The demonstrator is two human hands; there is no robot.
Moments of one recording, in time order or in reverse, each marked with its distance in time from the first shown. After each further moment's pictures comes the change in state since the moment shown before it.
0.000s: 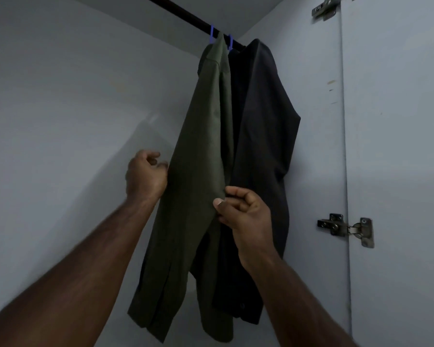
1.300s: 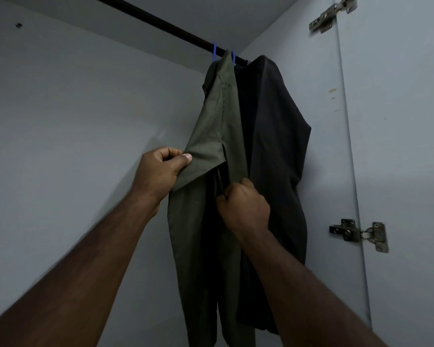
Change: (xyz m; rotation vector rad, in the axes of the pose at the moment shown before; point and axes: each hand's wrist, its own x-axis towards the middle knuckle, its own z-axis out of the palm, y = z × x) left_hand -0.018 0.057 -0.039 -0.323 -0.229 0.088; right_hand 0.046 -0.016 0.033 -1.308 0.106 -0.260
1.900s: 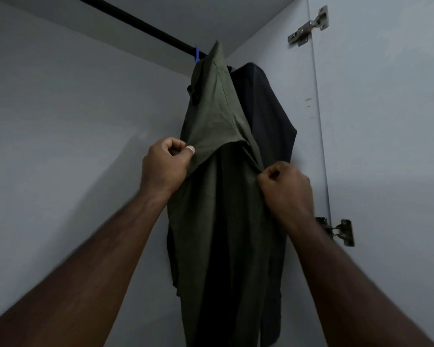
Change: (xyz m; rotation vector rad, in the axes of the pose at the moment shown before) left_hand -0.002 0.017 0.034 0.165 0.115 0.150; right_hand -0.003 0.055 -0.095 0.265 0.257 0.098
